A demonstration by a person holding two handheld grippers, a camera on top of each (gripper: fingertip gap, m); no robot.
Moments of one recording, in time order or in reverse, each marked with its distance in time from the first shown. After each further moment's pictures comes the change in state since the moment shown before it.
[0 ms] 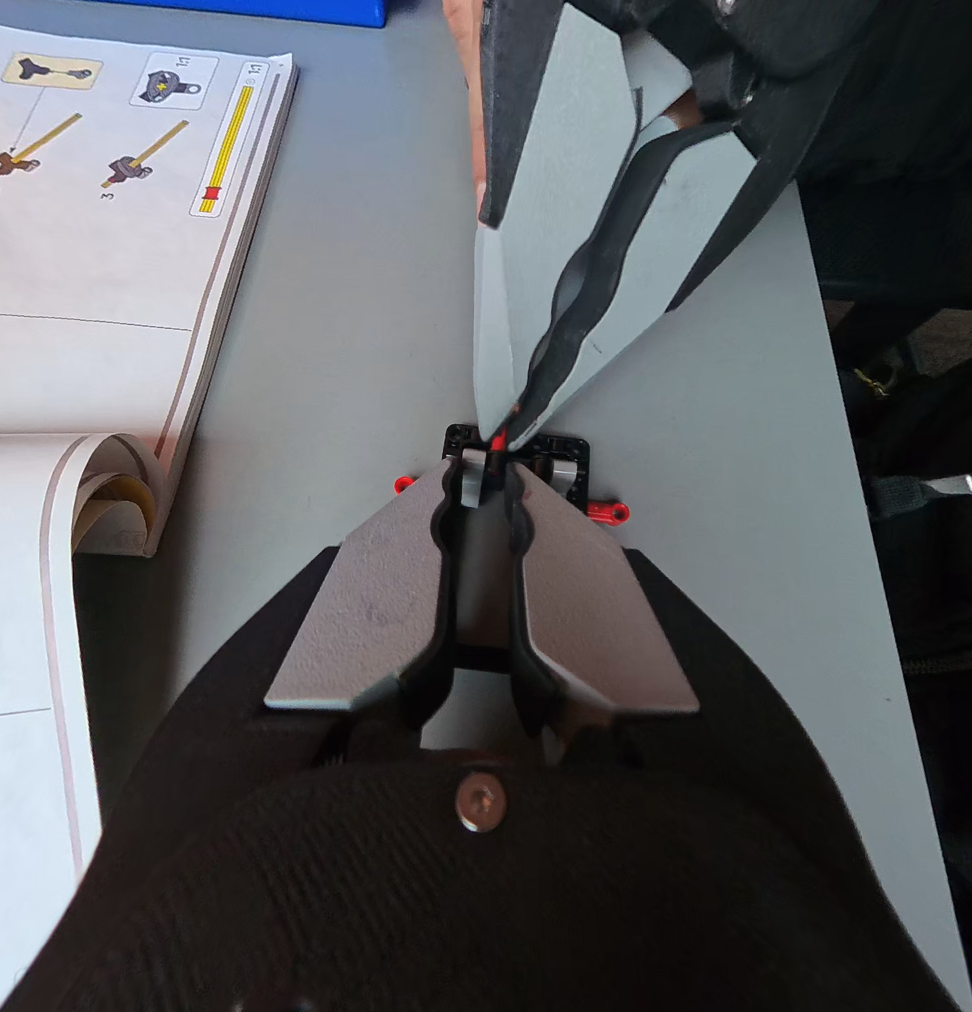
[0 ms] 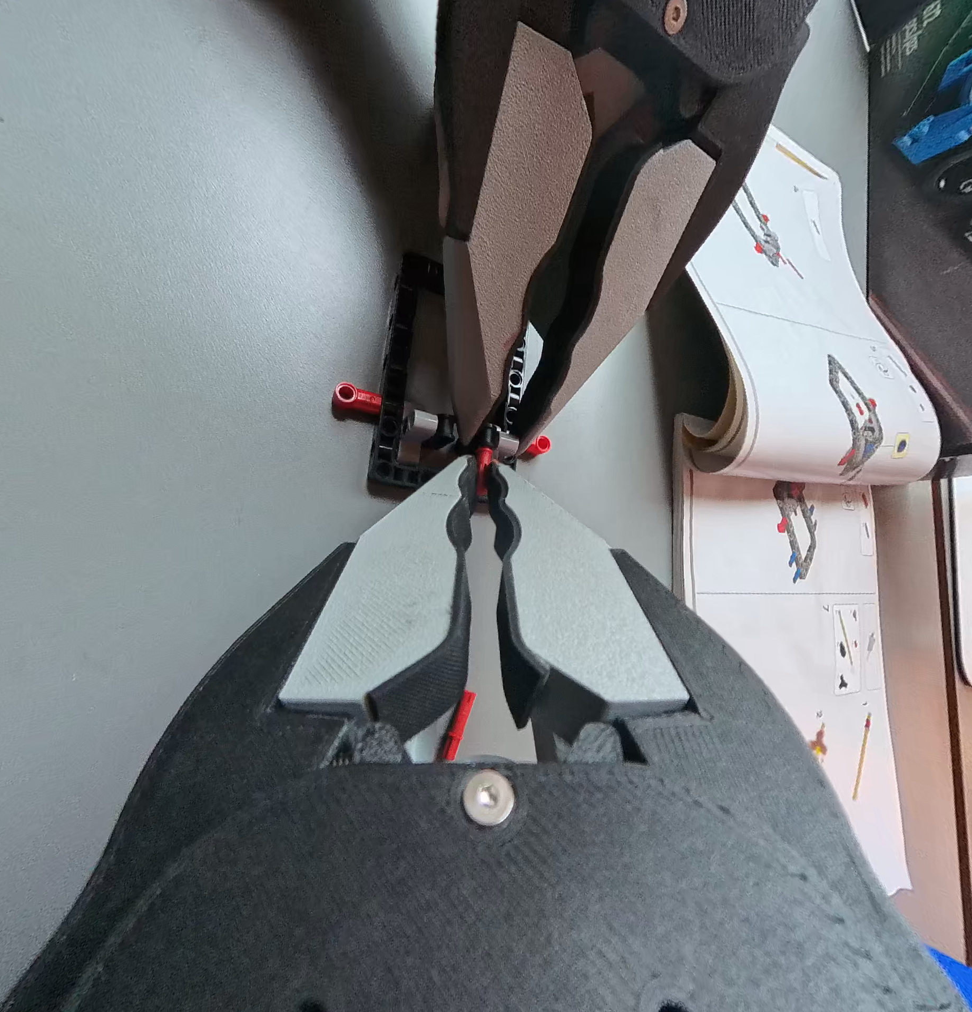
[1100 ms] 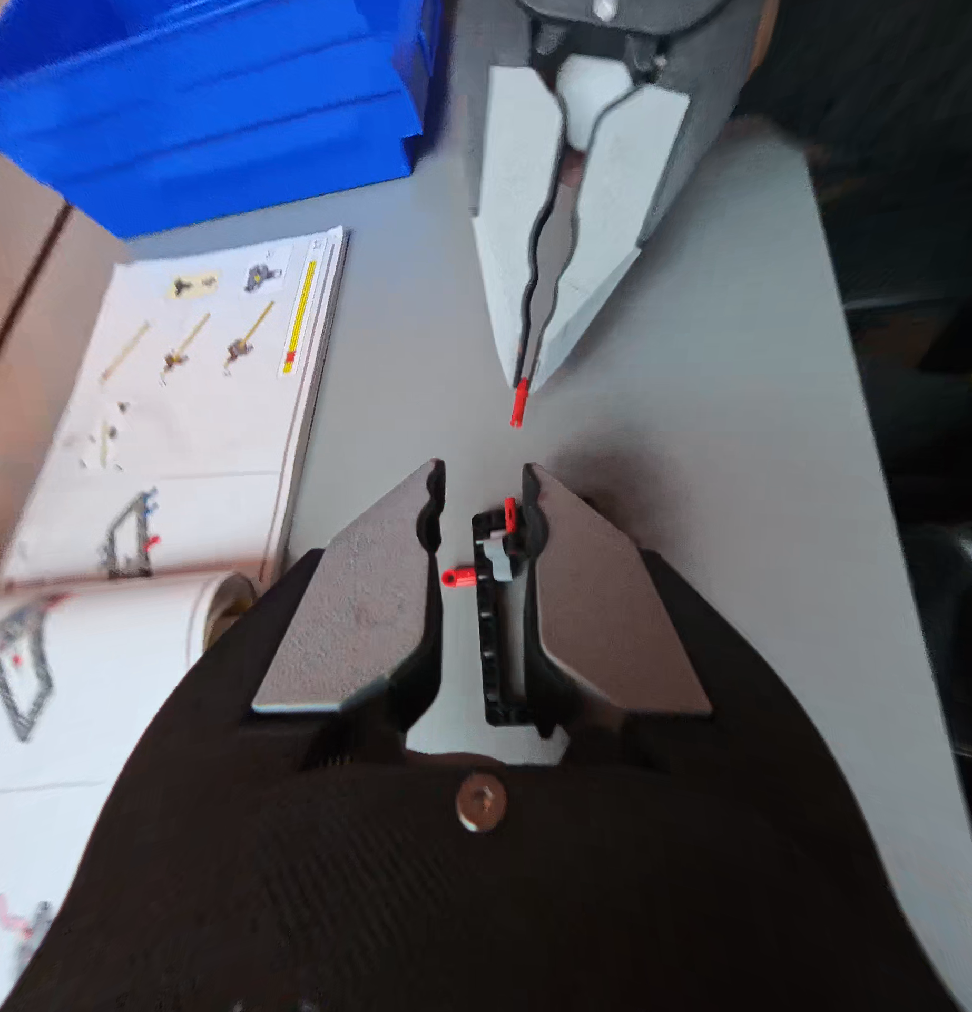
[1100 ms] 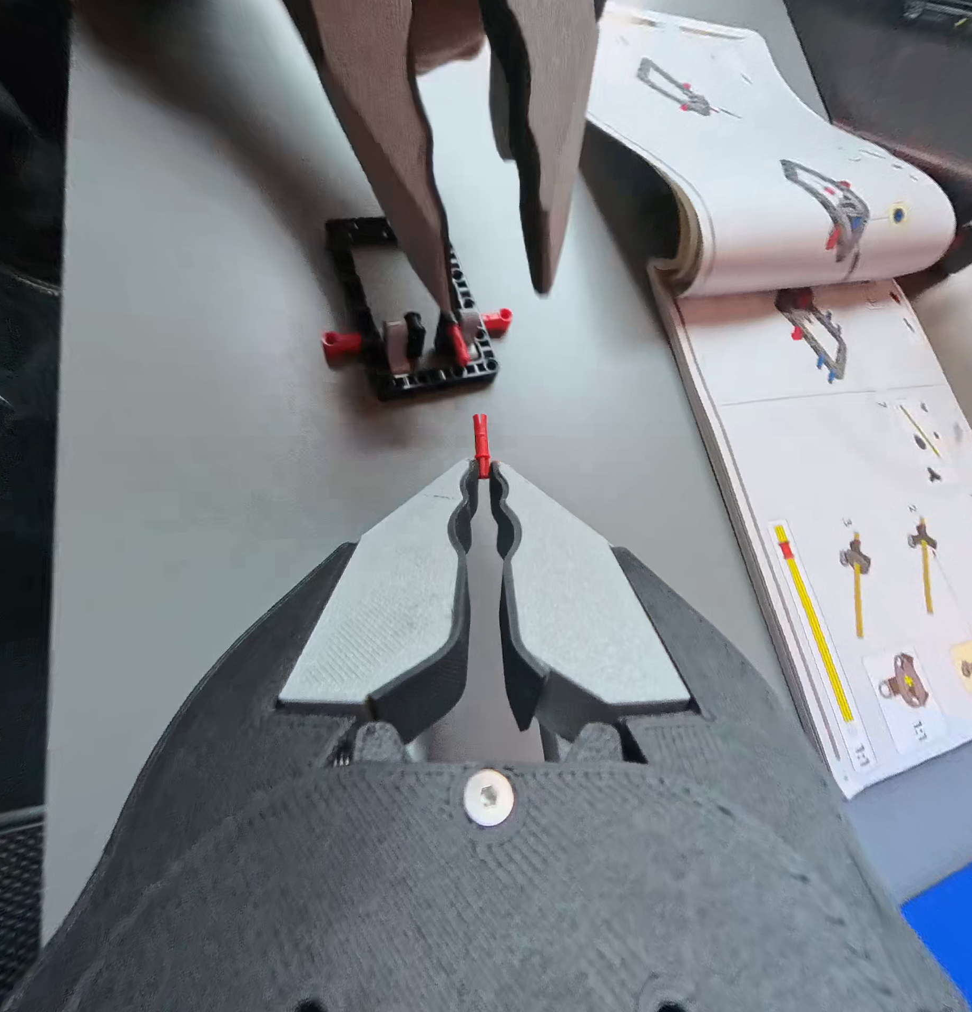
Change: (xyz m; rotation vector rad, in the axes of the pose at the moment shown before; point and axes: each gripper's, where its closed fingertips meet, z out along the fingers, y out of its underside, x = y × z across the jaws) left arm 0.006 -0.049 0.001 0.021 -0.176 0.226; right arm -0.008 0.042 -0.056 0.082 0.010 0.334
